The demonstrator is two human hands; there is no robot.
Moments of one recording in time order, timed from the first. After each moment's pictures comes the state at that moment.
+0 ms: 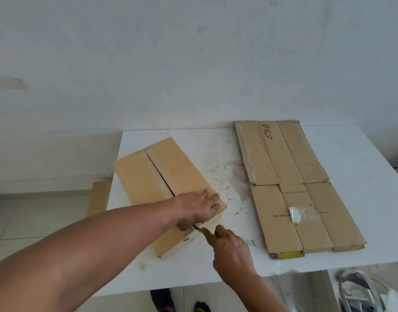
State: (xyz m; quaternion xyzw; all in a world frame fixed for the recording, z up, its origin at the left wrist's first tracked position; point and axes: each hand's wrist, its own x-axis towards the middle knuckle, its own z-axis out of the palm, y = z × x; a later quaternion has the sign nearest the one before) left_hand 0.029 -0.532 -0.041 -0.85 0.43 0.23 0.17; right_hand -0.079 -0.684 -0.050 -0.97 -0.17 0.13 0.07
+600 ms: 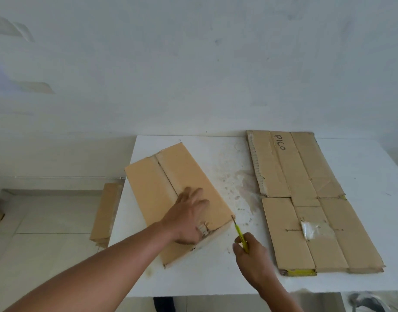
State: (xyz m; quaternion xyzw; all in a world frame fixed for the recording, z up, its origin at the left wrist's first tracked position) left_hand 0.000 -0.493 -0.054 -0.95 0.14 0.21 -0.15; right_hand -0.060 -0.712 -0.056 -0.90 0.10 0.22 0.36
